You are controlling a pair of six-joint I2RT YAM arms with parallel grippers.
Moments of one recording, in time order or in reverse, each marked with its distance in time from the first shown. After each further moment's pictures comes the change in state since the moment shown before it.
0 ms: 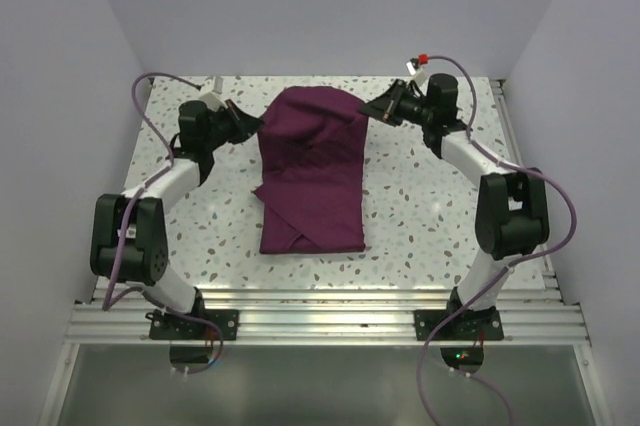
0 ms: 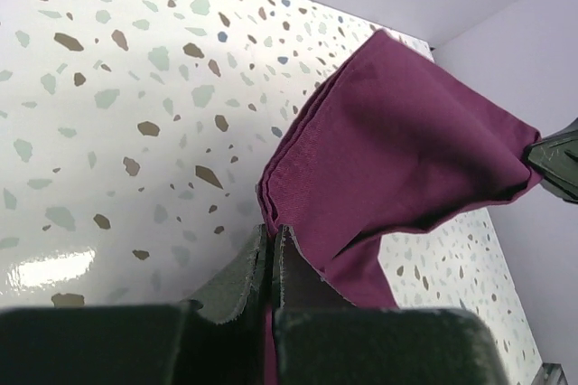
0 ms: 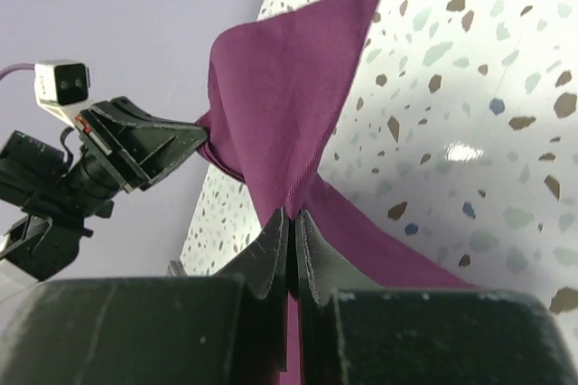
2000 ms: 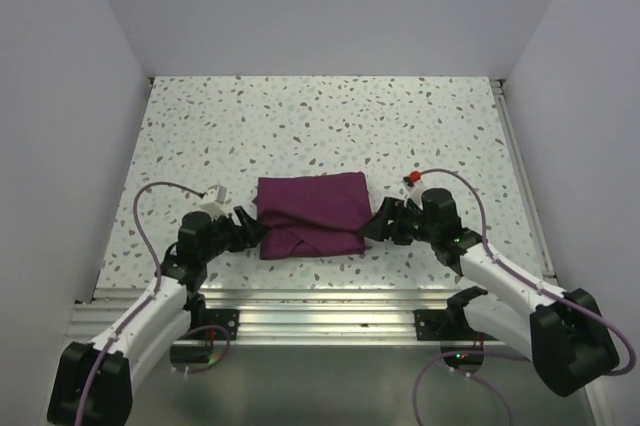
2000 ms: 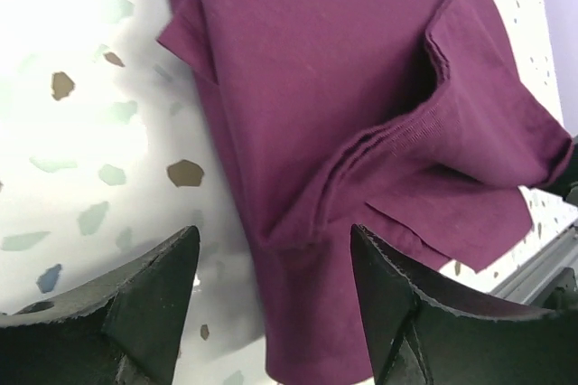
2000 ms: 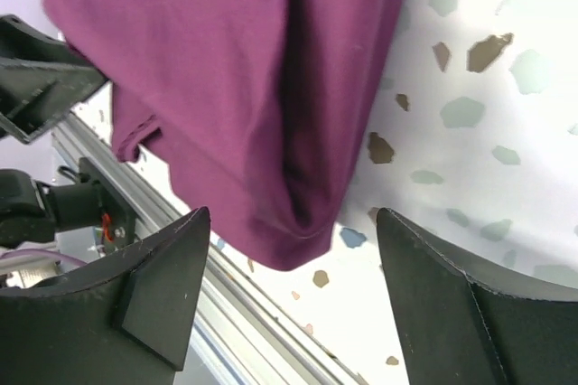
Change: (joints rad) left arm -0.165 -0.901 -0.879 -0.225 -0.156 -0.026; right arm 0.254 -0.813 -0.965 -0.219 0.272 -0.111
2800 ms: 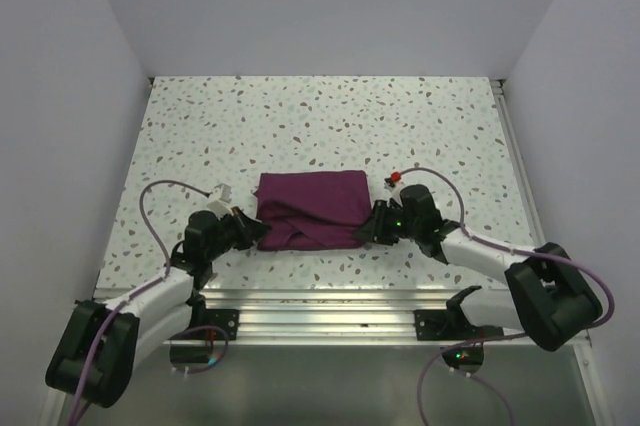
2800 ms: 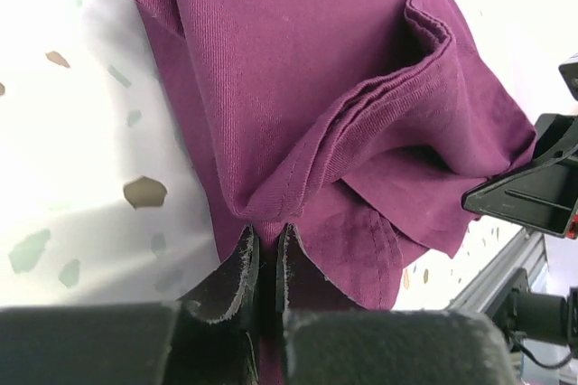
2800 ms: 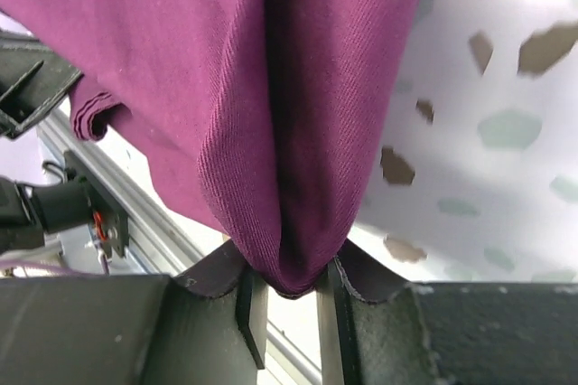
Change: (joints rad) left arm -0.052 0.209 -0.049 0.291 0.038 -0.118; right arm 0.108 0.229 0.044 0.108 0.035 0.065
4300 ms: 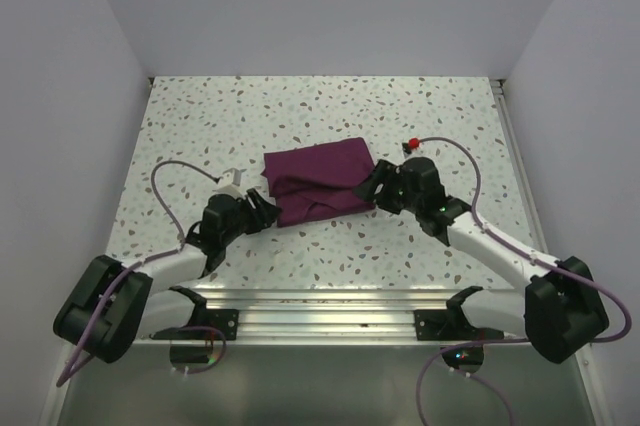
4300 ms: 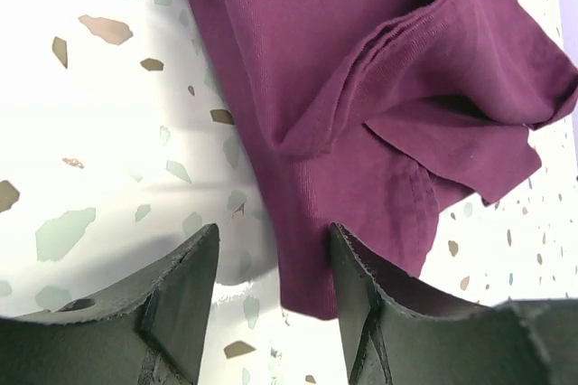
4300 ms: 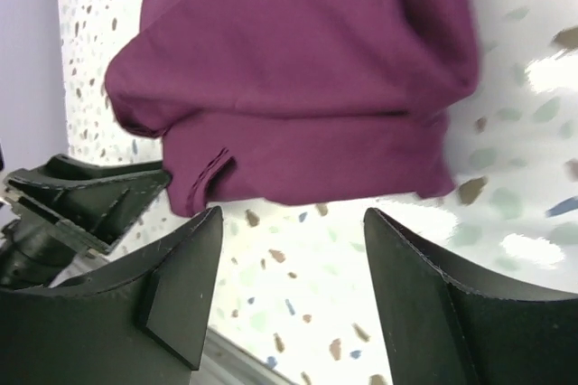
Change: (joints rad) left arm -0.107 0.267 0.161 0.090 -0.249 0.004; right arm -0.046 -0.062 0.256 -0.190 0.282 0.064
